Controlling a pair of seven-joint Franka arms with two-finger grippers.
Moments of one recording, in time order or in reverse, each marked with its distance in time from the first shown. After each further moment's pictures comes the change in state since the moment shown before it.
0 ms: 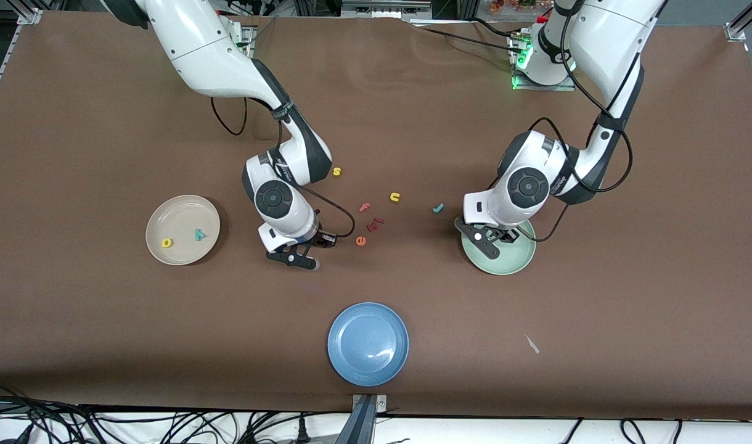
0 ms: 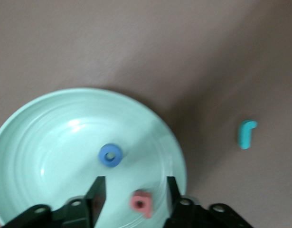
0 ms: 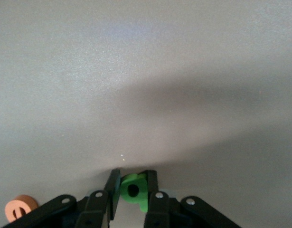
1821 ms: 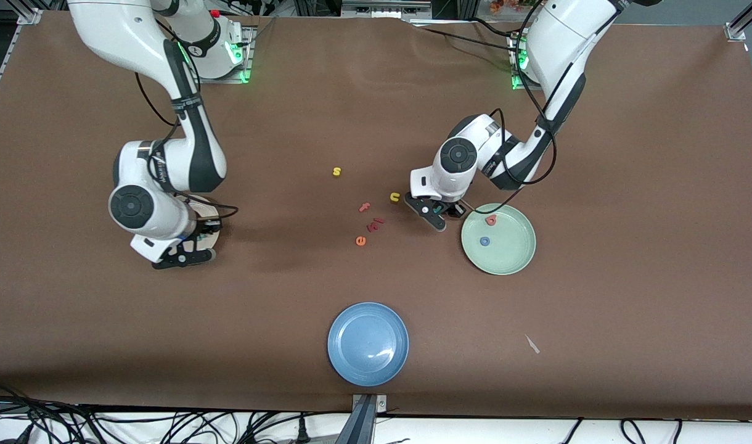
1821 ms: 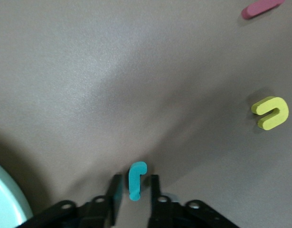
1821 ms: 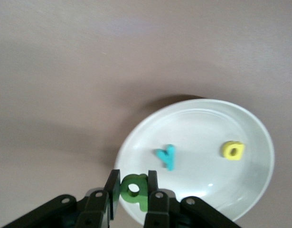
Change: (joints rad) left arm -0.064 0.082 -0.128 -0.075 0.133 0.154 -0.328; right arm -0.017 -0.258 -0.394 -0.265 -0.004 -0.216 -0.858
